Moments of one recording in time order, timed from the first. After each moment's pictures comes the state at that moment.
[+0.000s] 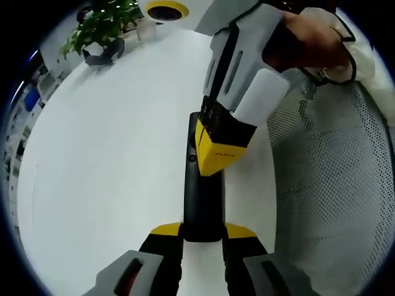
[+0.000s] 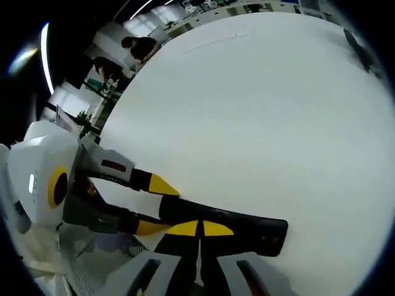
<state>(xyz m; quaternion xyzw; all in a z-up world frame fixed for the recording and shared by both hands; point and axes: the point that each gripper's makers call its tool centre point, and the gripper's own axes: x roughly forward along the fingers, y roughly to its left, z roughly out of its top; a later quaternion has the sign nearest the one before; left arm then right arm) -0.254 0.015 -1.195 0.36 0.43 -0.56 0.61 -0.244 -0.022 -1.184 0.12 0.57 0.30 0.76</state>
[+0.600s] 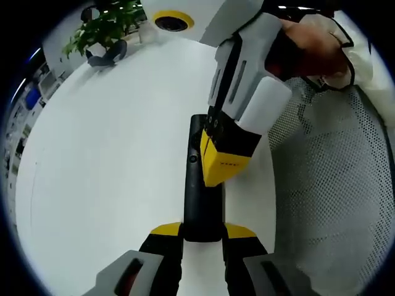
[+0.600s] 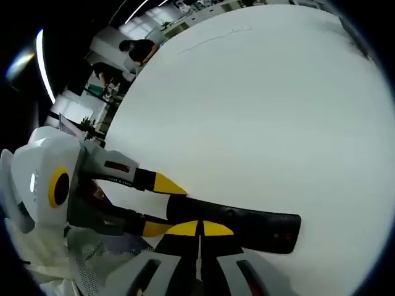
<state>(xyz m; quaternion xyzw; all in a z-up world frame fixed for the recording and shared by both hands) -0.254 0.015 -1.194 0.34 0.43 -0.57 0.61 -0.248 -0.013 -1.184 0.15 0.57 0.31 0.74</state>
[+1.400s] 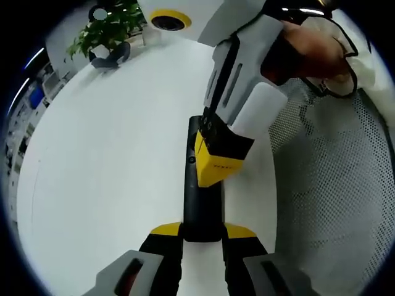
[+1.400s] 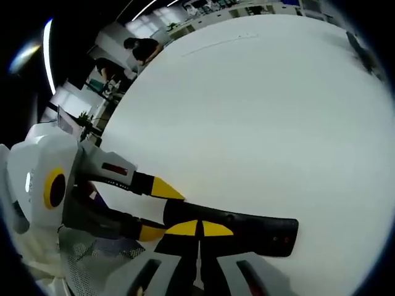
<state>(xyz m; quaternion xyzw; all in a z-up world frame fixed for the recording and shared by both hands) -0.255 0.015 -1.194 0.35 0.42 -0.56 0.63 -0.243 -0.013 -1.186 0.12 0.56 0.30 0.76</state>
